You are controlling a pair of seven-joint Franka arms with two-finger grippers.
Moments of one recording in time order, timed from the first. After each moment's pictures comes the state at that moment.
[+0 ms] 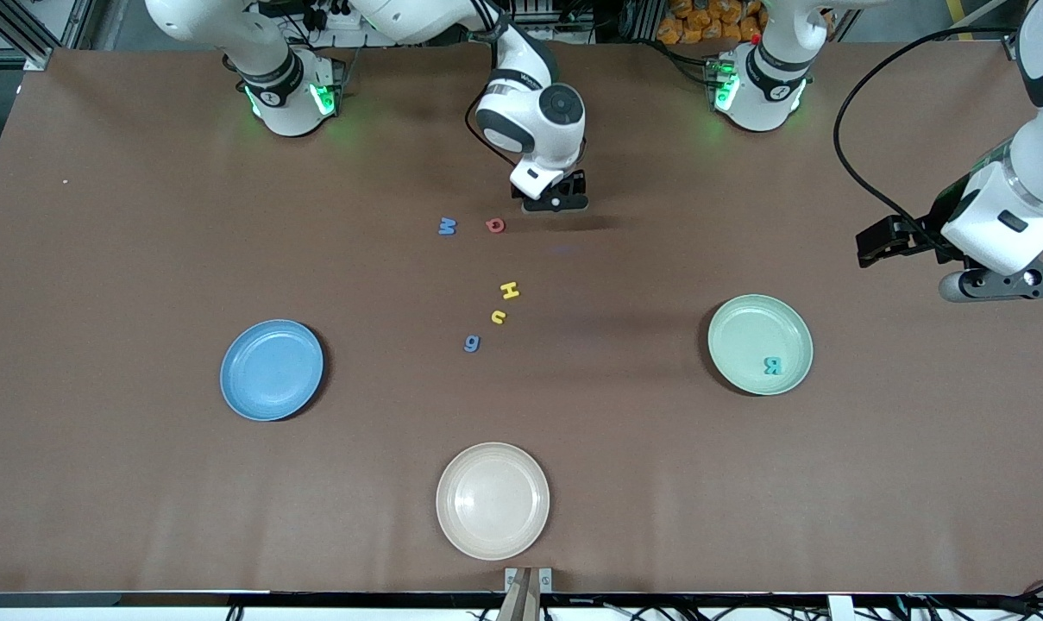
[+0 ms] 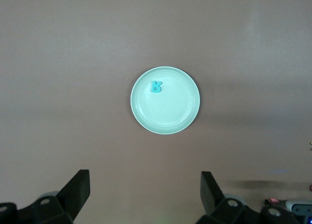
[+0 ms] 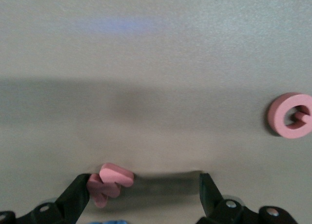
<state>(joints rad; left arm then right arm) -0.08 0.16 -0.07 -1.42 0.03 1.51 -0.19 0.94 0.67 0.19 -1.81 0.01 2.34 1.00</state>
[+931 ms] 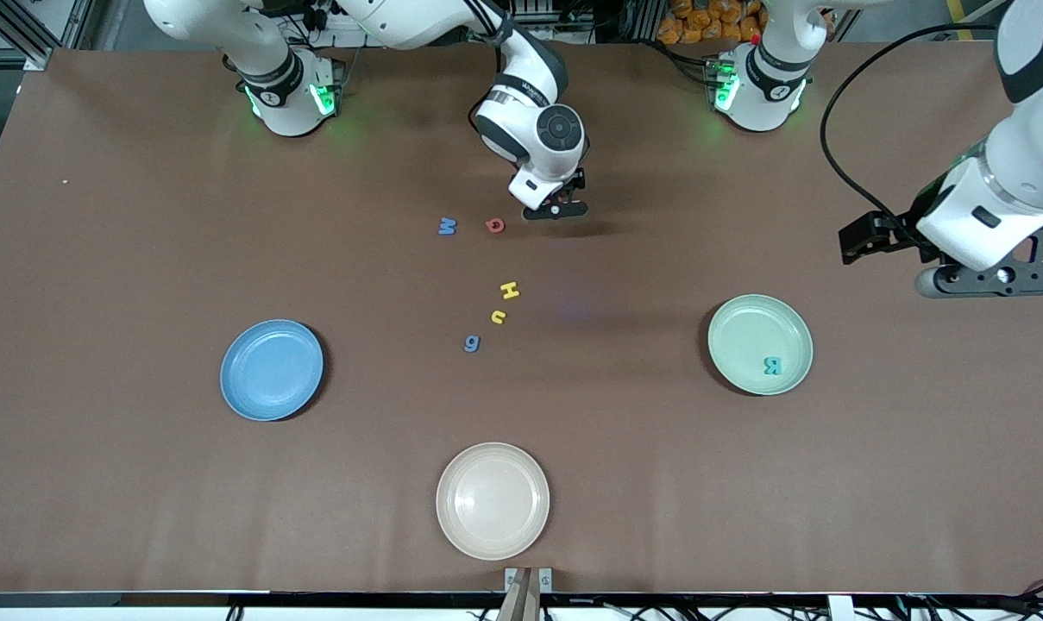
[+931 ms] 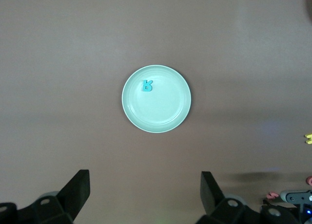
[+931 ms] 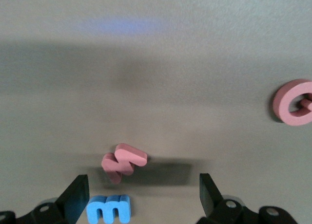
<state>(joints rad) -0.10 0.16 -0.10 -1.42 0.03 1.51 -0.19 0.91 0.68 0.21 -1.77 0.12 2.27 0.91</state>
